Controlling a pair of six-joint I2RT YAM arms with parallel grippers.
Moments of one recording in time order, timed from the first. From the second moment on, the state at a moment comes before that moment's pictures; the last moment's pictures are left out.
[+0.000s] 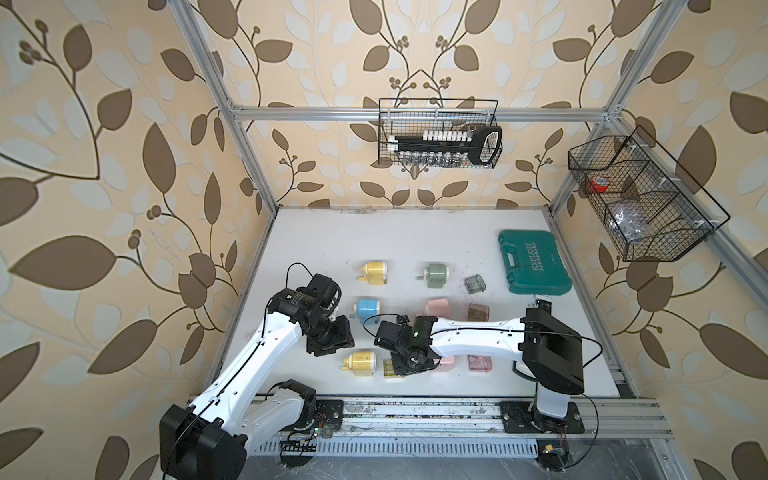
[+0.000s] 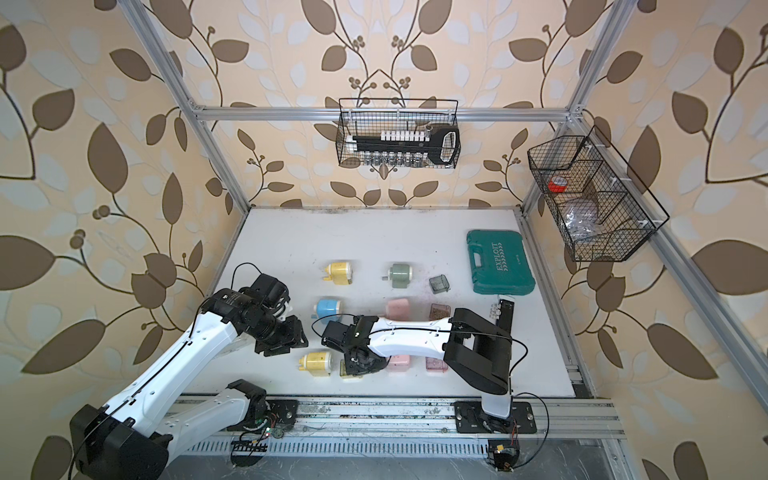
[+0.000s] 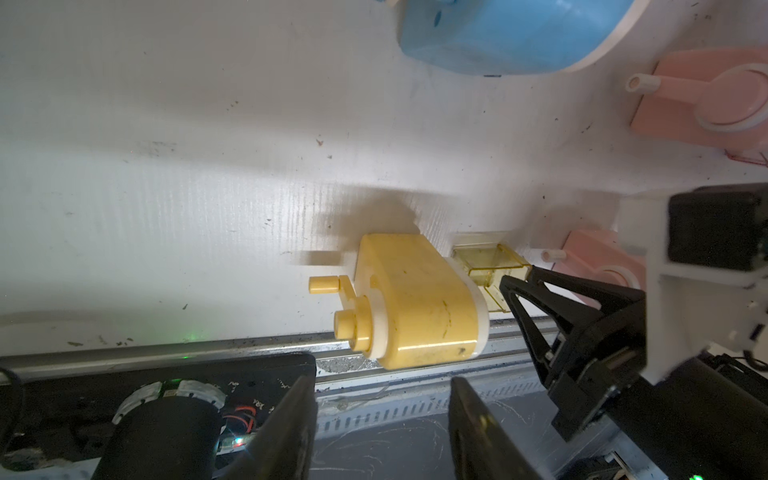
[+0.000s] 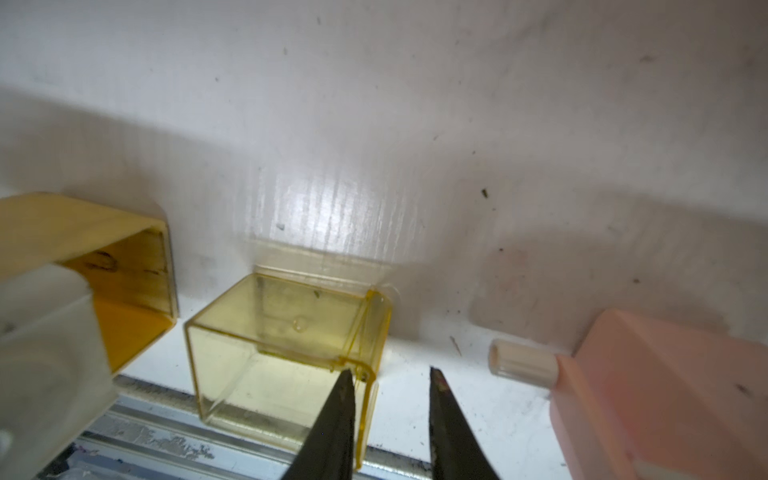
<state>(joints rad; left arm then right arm) -0.33 1.02 0.87 -1.26 0.30 -0.58 1.21 1.87 1.25 -0.82 0.04 1.05</state>
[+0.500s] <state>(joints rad) -0.33 1.02 0.87 -1.26 0.30 -0.58 1.21 1.92 1.30 -0.83 0.03 1.05</state>
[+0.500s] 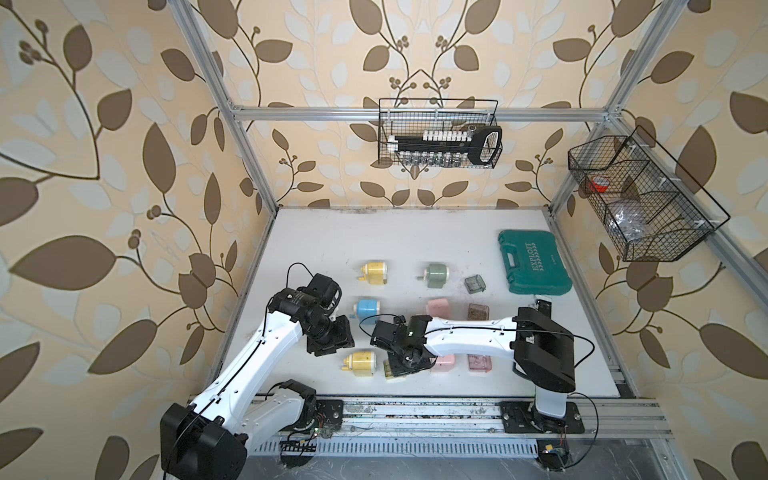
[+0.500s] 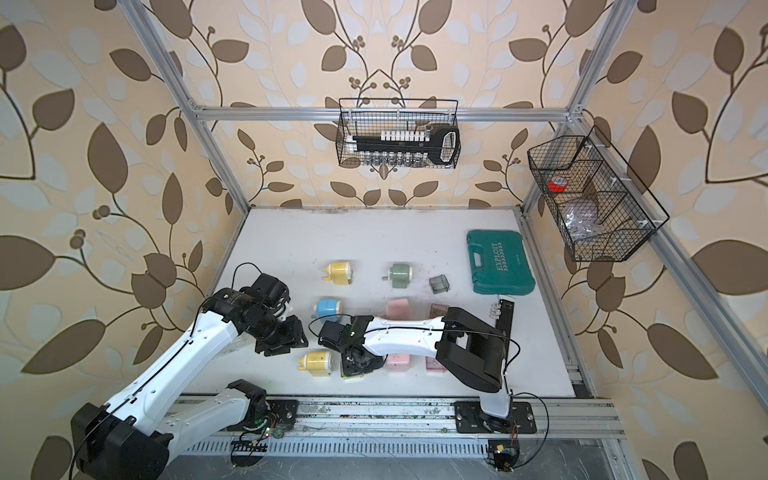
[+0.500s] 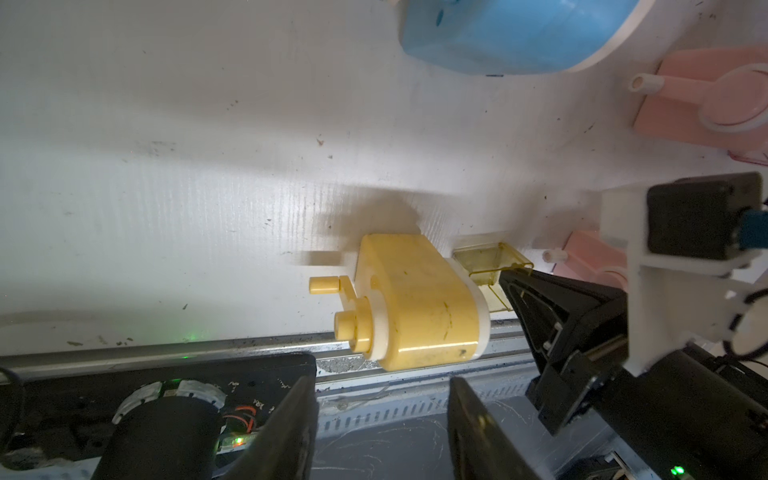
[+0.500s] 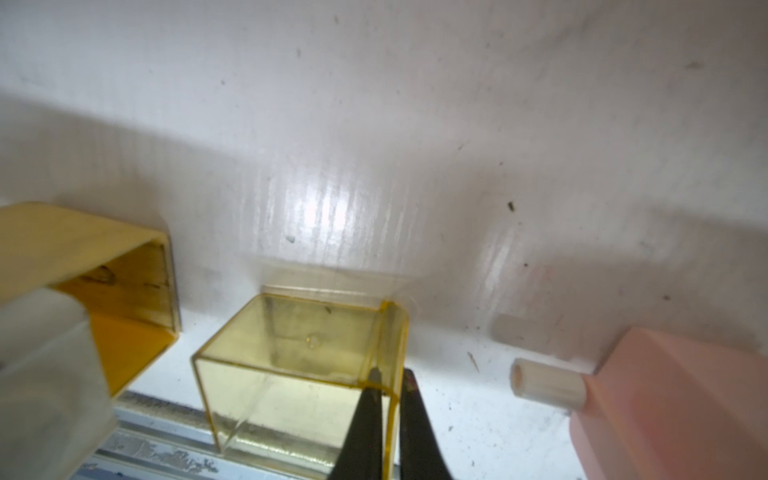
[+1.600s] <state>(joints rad) -0.34 0.94 0.75 -1.17 0.41 -0.69 1.23 2.00 1.49 -1.06 0.08 1.18</state>
